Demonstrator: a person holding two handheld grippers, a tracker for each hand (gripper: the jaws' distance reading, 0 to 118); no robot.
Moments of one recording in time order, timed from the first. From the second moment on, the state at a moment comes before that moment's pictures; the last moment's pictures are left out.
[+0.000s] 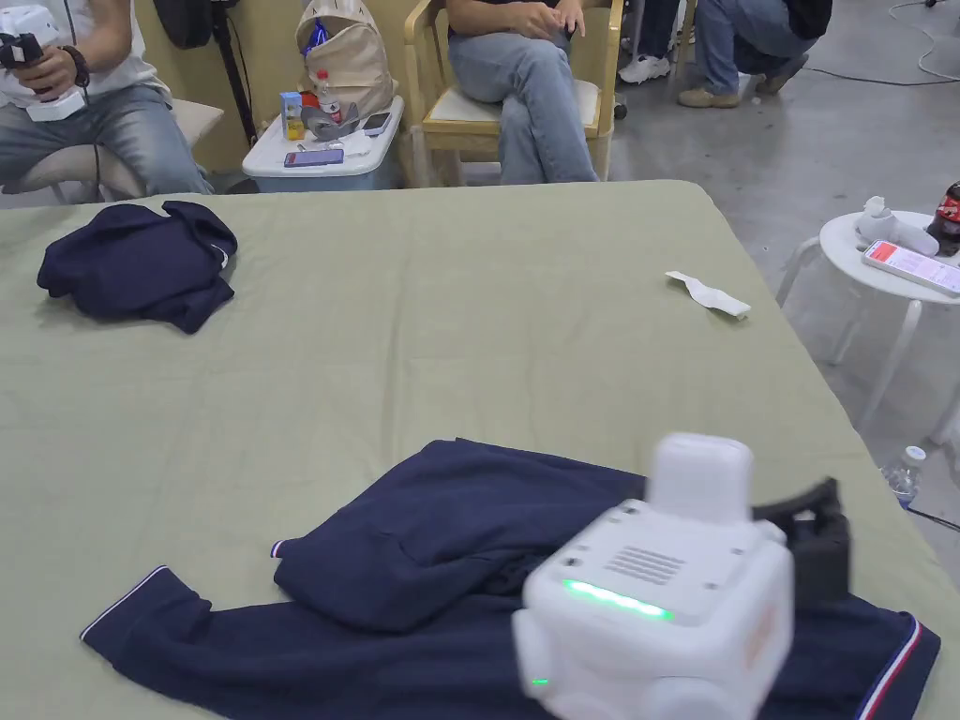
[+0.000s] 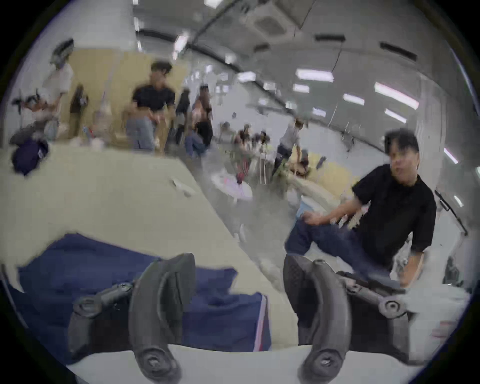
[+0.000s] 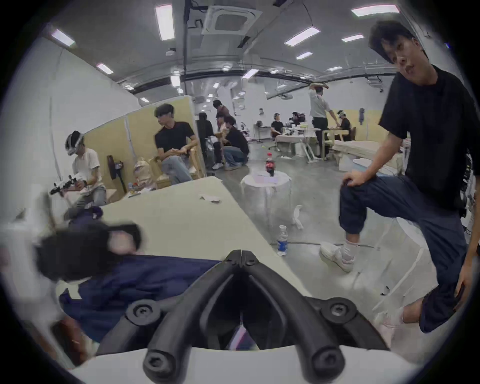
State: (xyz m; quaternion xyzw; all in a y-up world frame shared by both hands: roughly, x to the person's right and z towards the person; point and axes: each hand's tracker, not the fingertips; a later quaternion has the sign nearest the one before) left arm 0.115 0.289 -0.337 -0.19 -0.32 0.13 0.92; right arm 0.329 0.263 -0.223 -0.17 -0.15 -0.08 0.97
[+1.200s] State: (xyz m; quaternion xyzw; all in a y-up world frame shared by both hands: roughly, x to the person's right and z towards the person) left arm -0.124 0.179 -0.478 -0.39 -0.11 0.04 0.91; right arm 0.224 0.250 -0.282 -0.20 -0.04 0.01 0.98
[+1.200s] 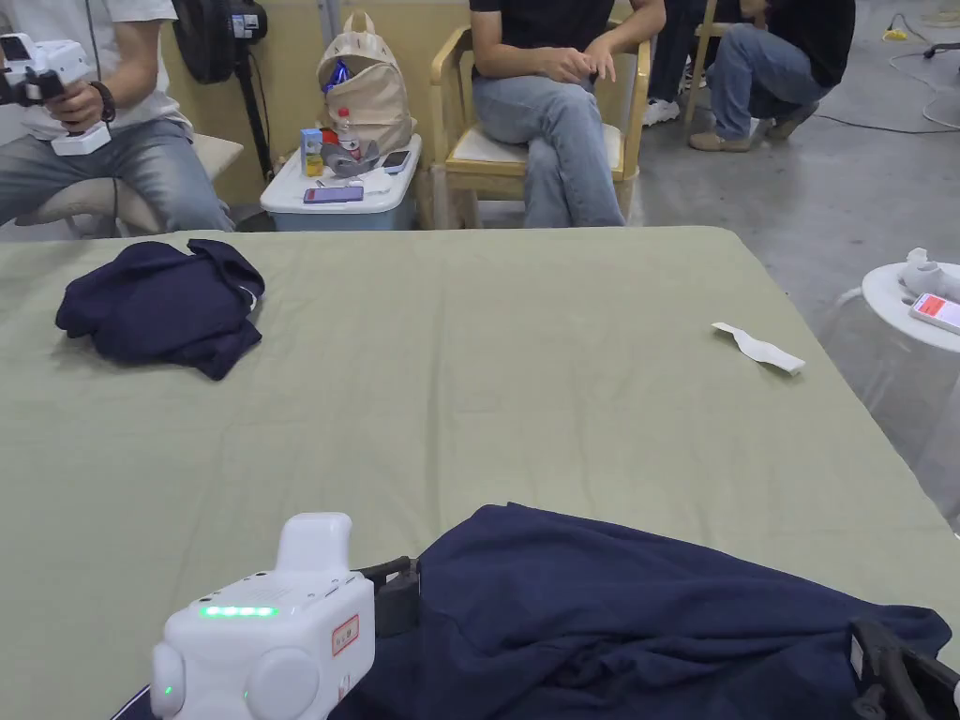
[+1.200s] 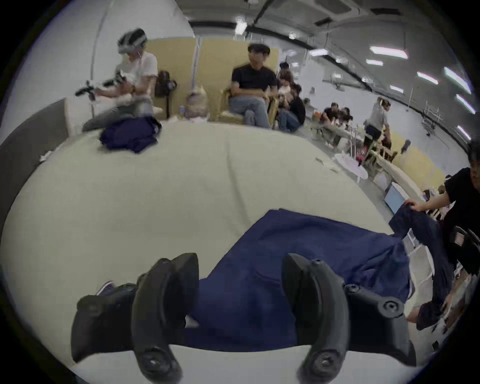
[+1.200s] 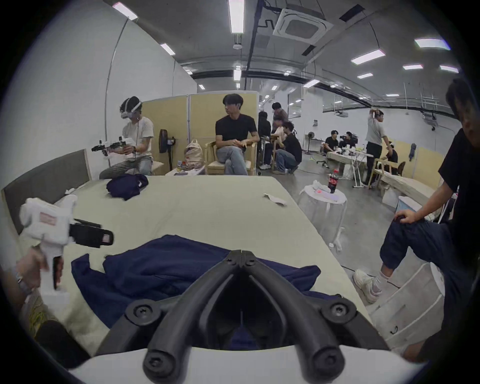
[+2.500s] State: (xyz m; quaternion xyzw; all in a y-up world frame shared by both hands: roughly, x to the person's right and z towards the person) left arm -0.185 0.276 -0.439 -0.23 -0.02 0.07 0.97; right arm 0.364 0.137 -0.416 -0.42 -0.04 -0.16 0.89
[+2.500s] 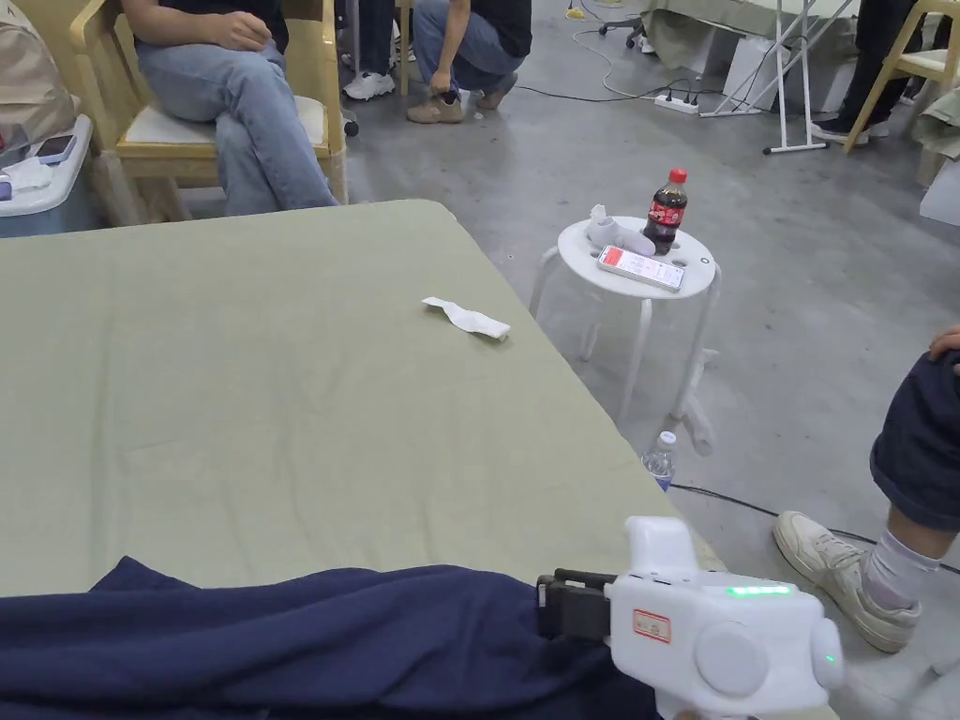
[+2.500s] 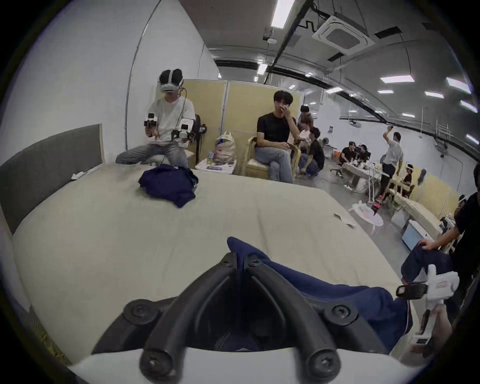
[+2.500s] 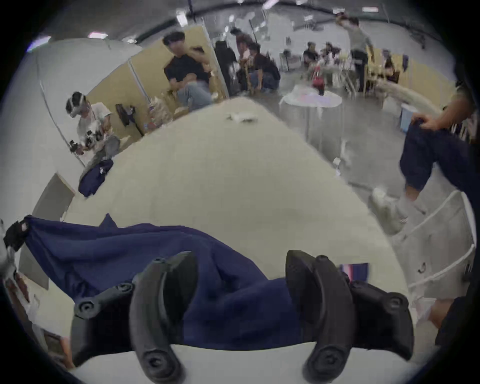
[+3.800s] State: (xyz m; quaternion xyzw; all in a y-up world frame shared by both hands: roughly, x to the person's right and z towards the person) left arm -0.261 0.644 -0.538 0.00 0.04 0.04 1.00; right arm 0.235 0.657 -0.504 -0.01 0.00 0.05 1.00
